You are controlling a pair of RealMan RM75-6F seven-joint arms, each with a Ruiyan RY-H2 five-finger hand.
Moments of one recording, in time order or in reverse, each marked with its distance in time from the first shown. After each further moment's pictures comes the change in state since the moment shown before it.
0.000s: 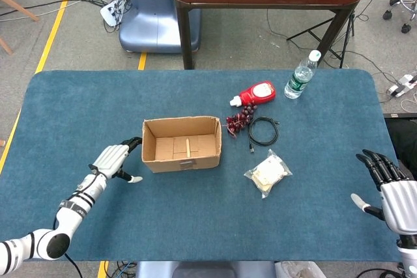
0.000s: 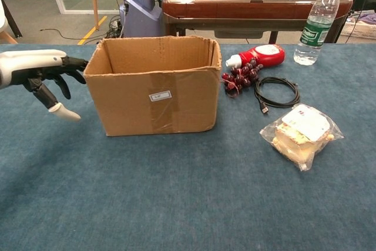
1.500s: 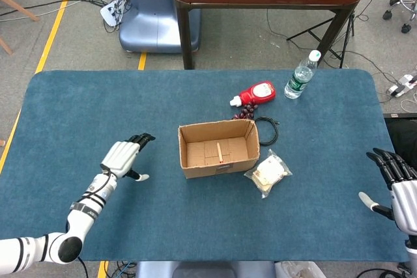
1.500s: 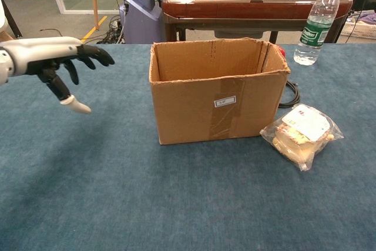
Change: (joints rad) left arm -0.094 0.007 0.086 -0.138 -0.114 0.236 0.263; right arm -0.015 0.023 0.019 -0.012 0.025 0.002 0.013
